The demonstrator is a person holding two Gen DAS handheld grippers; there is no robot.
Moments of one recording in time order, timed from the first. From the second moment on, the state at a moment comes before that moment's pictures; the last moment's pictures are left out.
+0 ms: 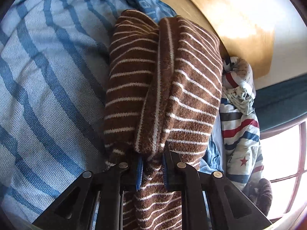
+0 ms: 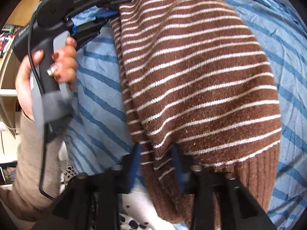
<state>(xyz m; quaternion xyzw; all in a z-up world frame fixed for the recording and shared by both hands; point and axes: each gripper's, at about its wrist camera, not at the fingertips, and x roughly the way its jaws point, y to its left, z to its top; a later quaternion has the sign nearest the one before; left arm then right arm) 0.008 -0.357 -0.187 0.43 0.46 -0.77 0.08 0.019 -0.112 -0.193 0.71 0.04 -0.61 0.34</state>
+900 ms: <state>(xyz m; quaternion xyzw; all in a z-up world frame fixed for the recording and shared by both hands) 0.010 -0.393 -0.121 0.36 0.48 -0.79 0.11 -0.136 -0.118 -0.154 0.60 -0.09 -0.73 0.31</state>
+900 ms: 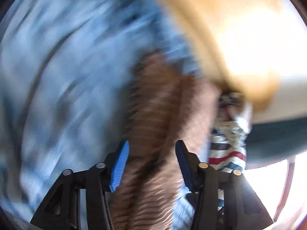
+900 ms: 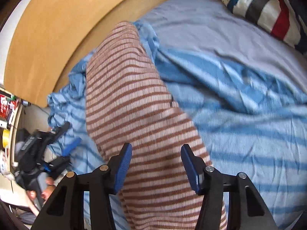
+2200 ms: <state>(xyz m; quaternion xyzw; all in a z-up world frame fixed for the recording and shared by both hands) -0.060 -0.302 -0.135 0.61 0.31 -0.73 0.00 -0.041 -0.005 -0.173 0.67 -0.15 -0.68 0.26</state>
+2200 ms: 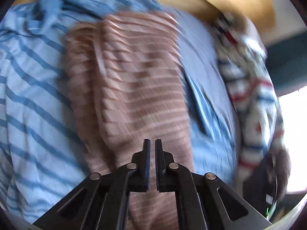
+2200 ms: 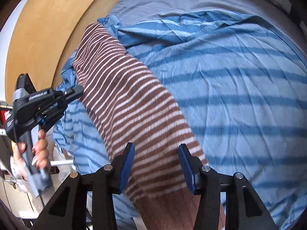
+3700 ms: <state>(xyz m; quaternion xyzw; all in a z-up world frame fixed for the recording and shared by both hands) 0.043 -0.204 -0.226 0.67 0.33 -0.64 -0.17 0.048 0.100 -0.180 0.64 -0.14 -0.75 0.07</state>
